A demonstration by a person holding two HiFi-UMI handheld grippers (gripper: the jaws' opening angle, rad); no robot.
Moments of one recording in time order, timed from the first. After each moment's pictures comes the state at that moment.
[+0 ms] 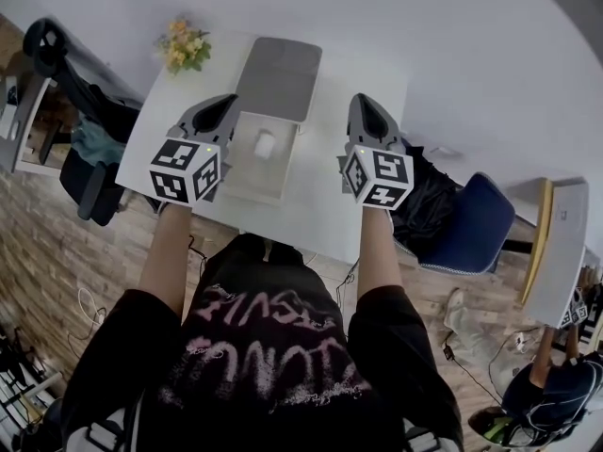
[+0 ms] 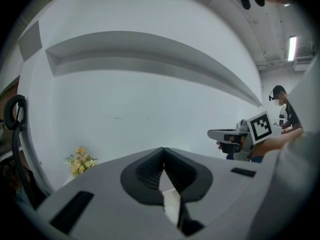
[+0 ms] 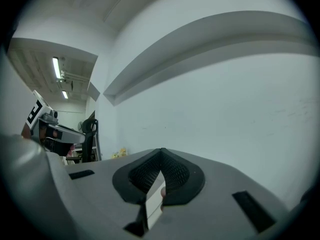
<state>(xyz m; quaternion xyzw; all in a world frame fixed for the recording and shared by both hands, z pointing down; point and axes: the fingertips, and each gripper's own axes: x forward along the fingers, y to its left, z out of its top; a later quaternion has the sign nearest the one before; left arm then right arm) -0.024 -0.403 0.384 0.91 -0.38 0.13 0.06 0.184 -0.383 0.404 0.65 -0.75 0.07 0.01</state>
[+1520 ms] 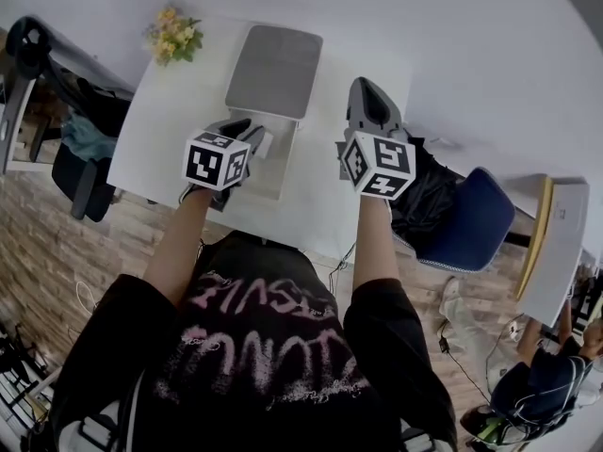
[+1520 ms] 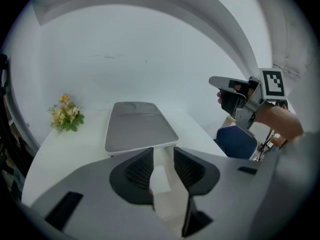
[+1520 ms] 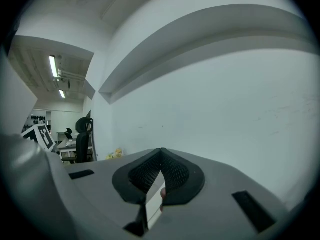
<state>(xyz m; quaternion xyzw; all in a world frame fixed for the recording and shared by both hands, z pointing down) 0.000 -0.402 0.531 0.87 -0.33 0.31 0.22 0.188 -0.421 0.411 0.66 -0.75 0.07 0.01</state>
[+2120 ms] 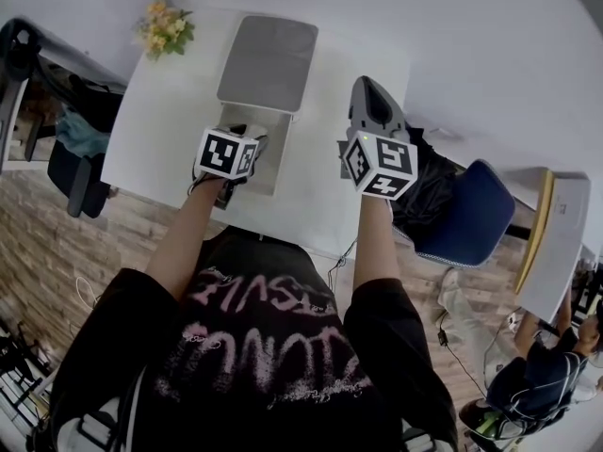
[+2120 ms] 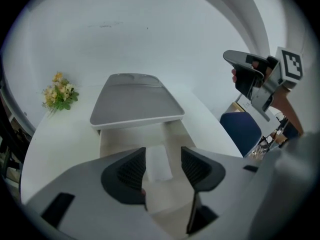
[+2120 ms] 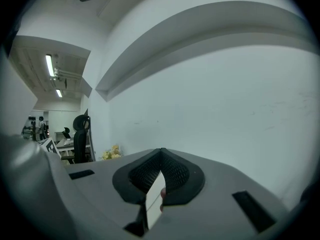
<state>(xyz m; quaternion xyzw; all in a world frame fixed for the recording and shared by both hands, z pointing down) 0.004 -0.389 0.604 0.82 -0.31 0.40 0.28 0.203 -0.419 0.431 0.67 -0.74 0.09 0.02</state>
